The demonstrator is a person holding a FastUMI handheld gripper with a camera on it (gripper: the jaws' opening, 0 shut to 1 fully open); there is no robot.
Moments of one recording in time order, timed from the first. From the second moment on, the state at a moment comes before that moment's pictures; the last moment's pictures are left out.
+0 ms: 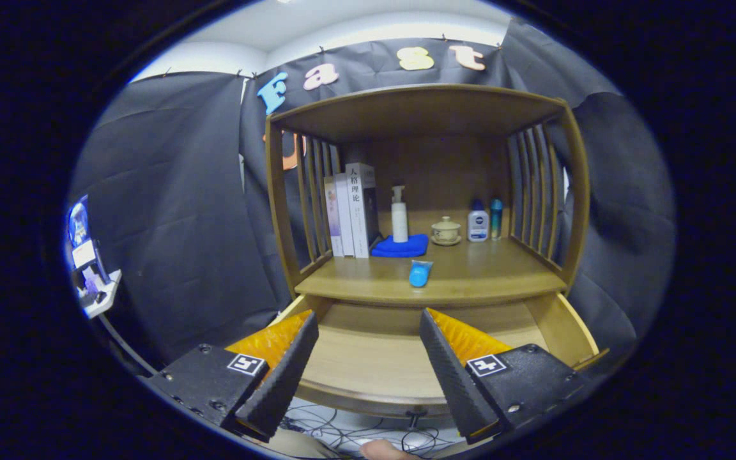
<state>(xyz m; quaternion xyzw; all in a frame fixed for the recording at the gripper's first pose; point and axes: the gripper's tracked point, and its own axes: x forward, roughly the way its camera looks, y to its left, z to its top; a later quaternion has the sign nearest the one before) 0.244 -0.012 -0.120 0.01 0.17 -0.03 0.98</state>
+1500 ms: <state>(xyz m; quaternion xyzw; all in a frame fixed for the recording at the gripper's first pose) 0.281 -0.069 -0.253 -0.04 0.15 -0.14 0.98</state>
